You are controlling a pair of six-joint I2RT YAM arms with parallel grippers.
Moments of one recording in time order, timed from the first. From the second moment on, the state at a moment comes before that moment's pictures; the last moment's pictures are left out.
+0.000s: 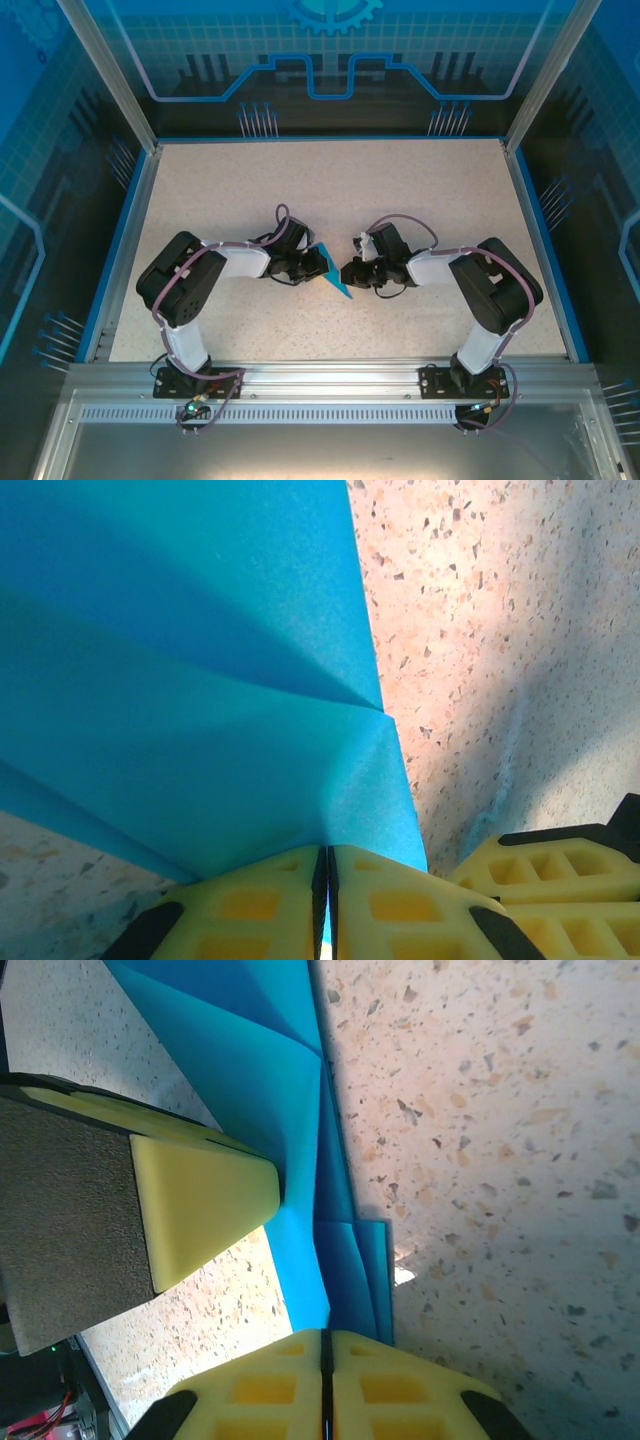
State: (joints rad) left arm -0.55 1.82 0.85 0.01 0.43 -0.91; right arm 0.53 1.73 0.70 0.08 -0.57 0.66
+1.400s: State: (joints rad) left arm -0.55 1.85 0.90 -0.06 0.43 -0.93; right arm 0.65 1.70 0.82 -0.20 -0.42 0.61
